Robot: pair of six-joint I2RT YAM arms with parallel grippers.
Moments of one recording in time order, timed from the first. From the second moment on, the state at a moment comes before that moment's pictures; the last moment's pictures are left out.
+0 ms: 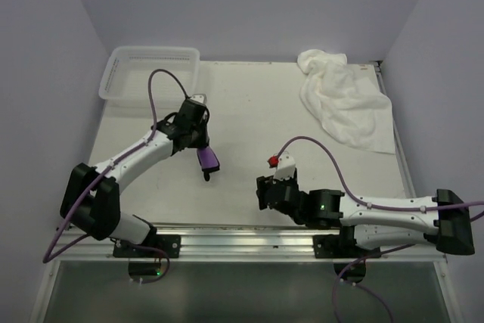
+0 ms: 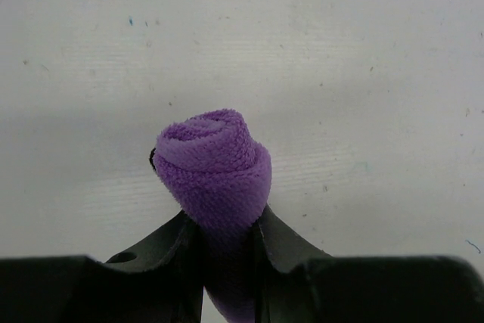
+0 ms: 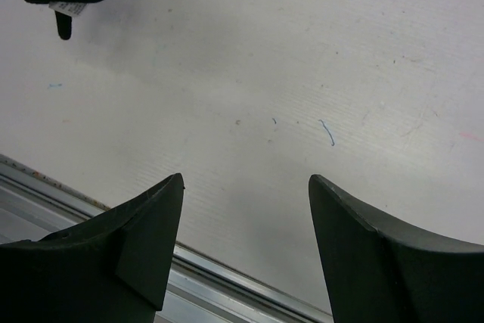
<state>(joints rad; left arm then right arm) -0.51 1.43 0.97 -0.46 -0.17 -0.45 1.35 1.06 0.64 -0.39 0.69 0.78</state>
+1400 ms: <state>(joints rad) 0.08 2.48 2.18 -0.53 0.08 -0.60 1.01 1.21 0.67 -0.40 0.42 0.68</state>
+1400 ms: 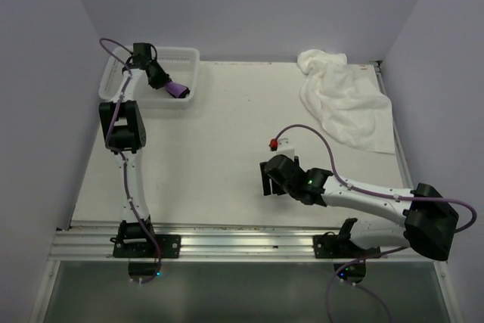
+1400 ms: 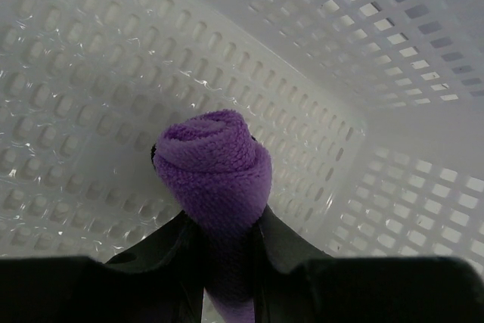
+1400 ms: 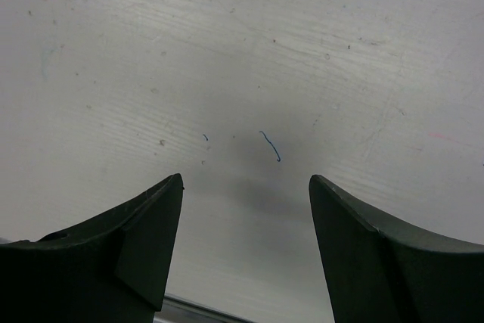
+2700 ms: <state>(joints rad) 0.07 2.48 2.15 -0.46 0.05 -0.55 0.93 1.28 0.72 -0.34 0.35 0.65</state>
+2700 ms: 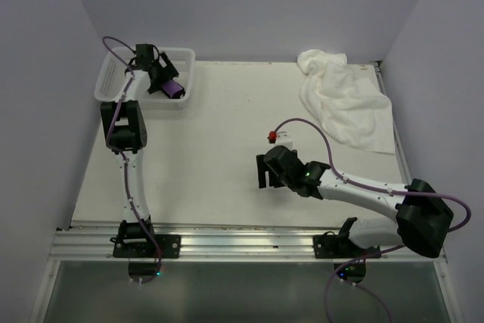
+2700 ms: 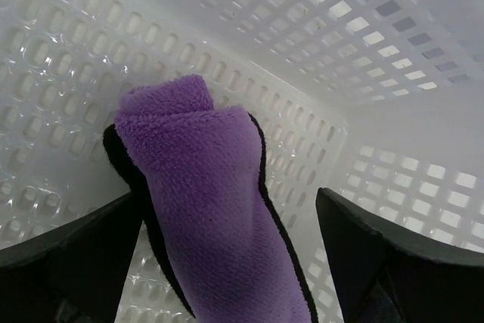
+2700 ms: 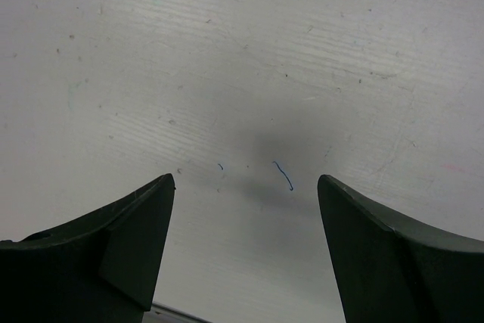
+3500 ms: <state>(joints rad) 0.06 1.92 1.74 -0.45 -0.11 -0.42 0.73 1.46 1.18 -0.48 0.53 0.59</state>
